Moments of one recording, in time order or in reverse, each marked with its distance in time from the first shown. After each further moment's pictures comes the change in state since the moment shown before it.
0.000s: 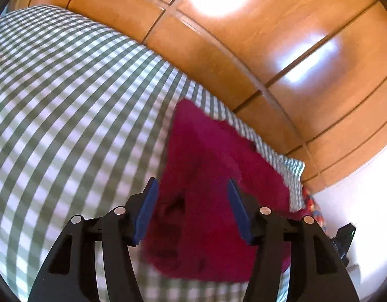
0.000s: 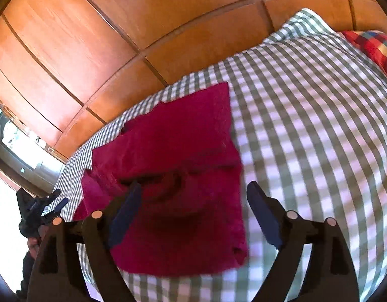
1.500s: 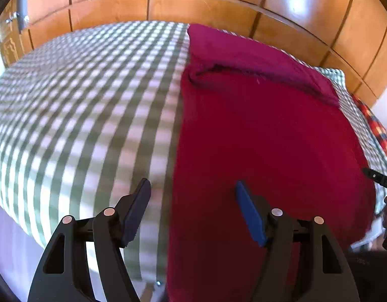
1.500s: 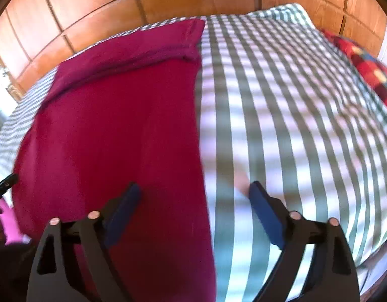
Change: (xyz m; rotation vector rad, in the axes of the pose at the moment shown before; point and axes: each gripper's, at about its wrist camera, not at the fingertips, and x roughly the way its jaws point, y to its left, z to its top) left arm -0.023 -0.016 -0.159 0.330 0.129 0.355; right arm -0.018 0.003 -0.124 -0.205 0.147 -0.276
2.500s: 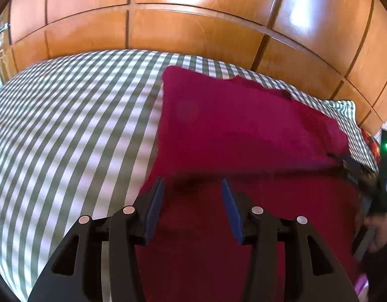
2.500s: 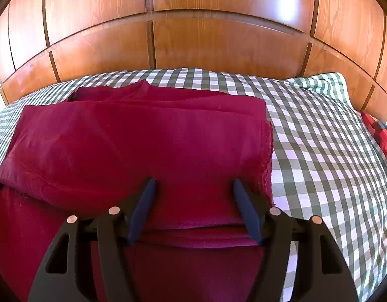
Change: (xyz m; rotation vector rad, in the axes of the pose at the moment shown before) left arm 0.068 -0.031 0.134 -0.019 -0.099 0.003; right arm 0.118 0.075 0.187 -0.130 -0.246 -0.181
